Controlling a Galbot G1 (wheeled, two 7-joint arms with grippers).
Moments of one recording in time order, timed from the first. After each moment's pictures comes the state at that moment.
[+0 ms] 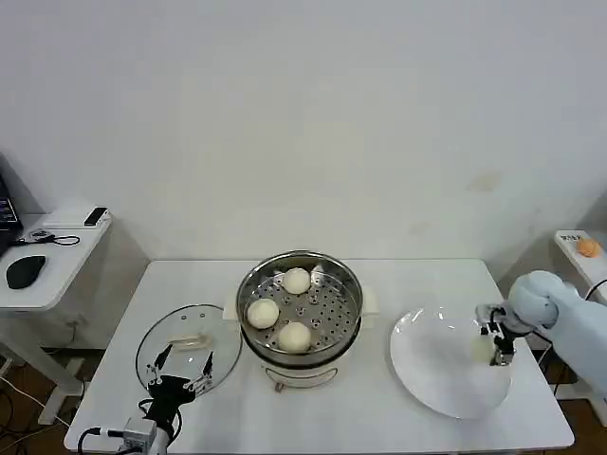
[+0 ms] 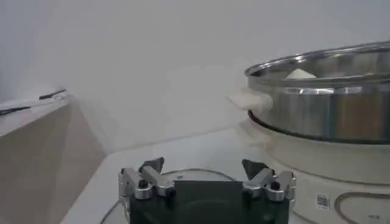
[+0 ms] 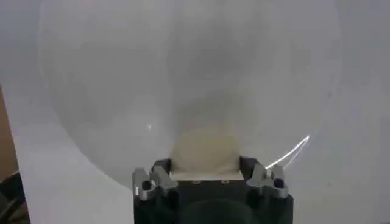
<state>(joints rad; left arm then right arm) 1.62 -1.35 -0.62 -2.01 -0.04 0.09 0.07 -0.32 0.52 -0.43 1.39 -0.35 -0.31 -1.19</state>
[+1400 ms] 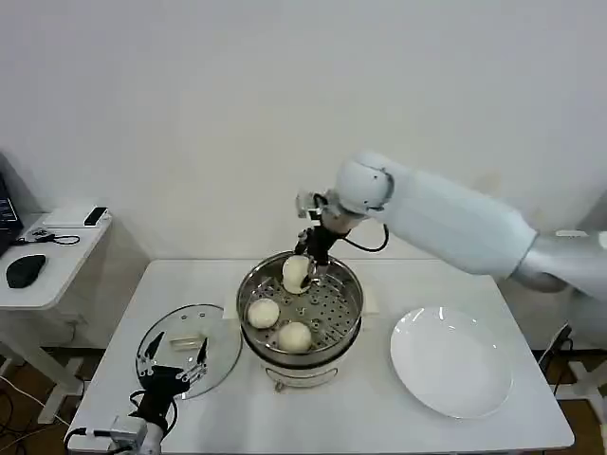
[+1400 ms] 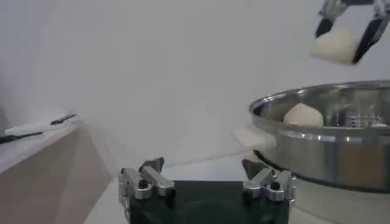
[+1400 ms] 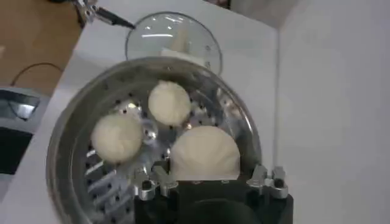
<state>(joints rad) 1.64 -1.37 -0.65 -2.09 -0.06 0.07 0.06 0.41 1.15 -0.99 1.30 0.28 -0.53 -1.15</state>
